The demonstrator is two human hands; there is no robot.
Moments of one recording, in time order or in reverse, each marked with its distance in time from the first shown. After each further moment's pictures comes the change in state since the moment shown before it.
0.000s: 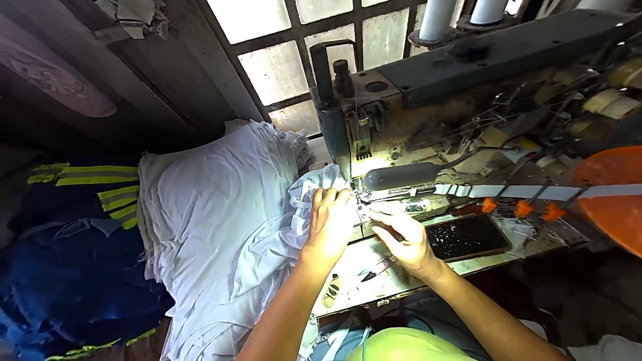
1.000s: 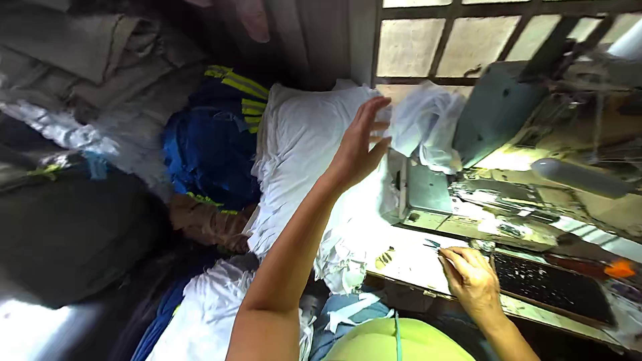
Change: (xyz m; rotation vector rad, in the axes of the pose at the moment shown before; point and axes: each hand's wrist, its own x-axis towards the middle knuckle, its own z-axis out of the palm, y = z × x) left_hand -0.034 -0.110 -0.090 -0.813 0.294 -0.235; right_hand -0.068 0.012 -0.004 -0.567 -0.291 -0.129
